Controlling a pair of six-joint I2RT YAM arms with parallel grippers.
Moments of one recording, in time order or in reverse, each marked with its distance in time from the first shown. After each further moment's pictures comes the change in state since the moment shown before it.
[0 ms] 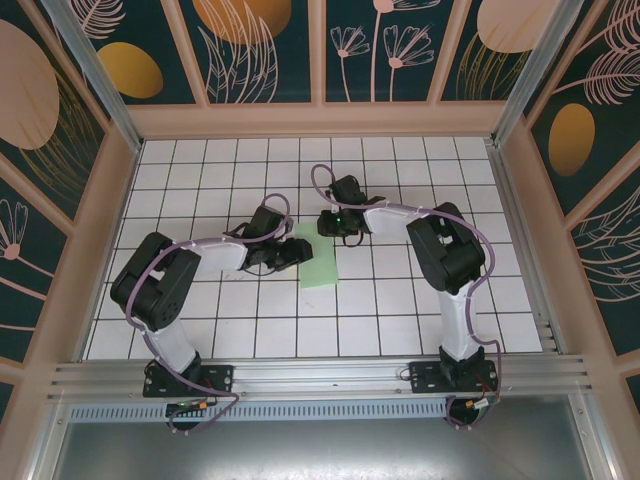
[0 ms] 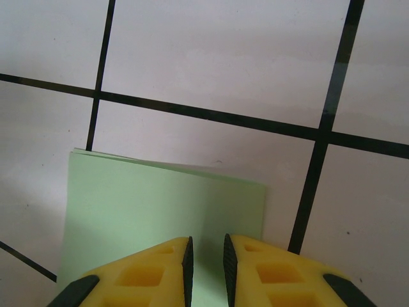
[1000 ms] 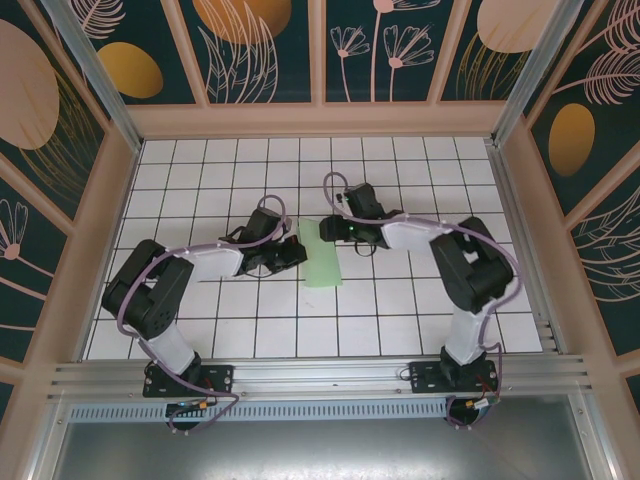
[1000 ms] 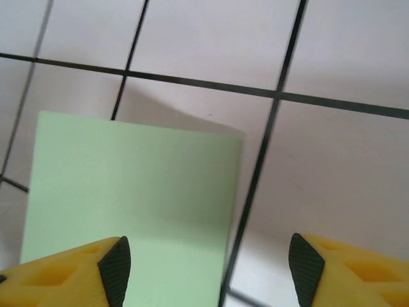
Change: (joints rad) left arm -0.008 -0.072 -0.060 0.078 0.029 -0.096; right arm -0.011 -0.269 -0.288 0.166 0.039 -0.057
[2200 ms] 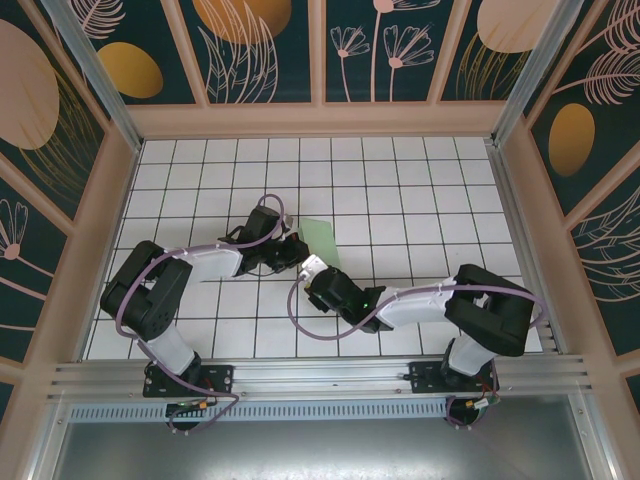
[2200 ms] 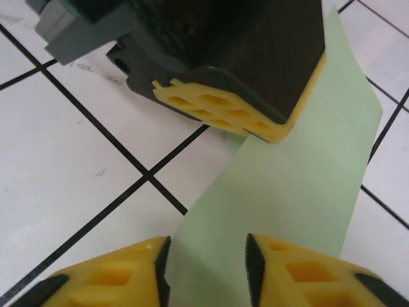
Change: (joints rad) left arm 0.000 -0.005 -0.003 0.040 0.058 -0.058; right arm 0.571 -0.204 -0.396 0.313 0.593 -0.333
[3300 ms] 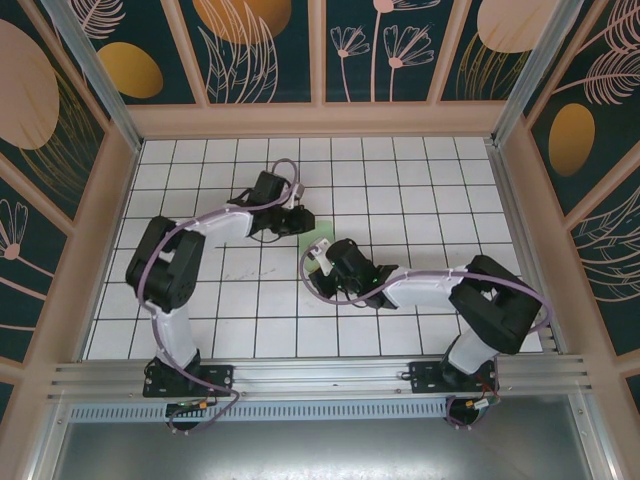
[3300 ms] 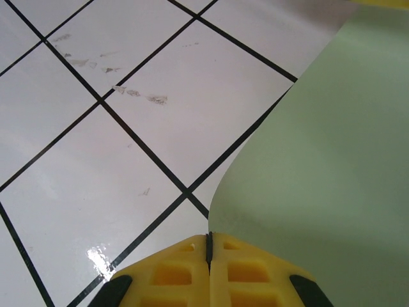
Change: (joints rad) left arm 0.074 0.241 0.423 -0.268 0.009 0.382; right arm -0.215 -0.003 0.048 -0.047 -0.490 0.116
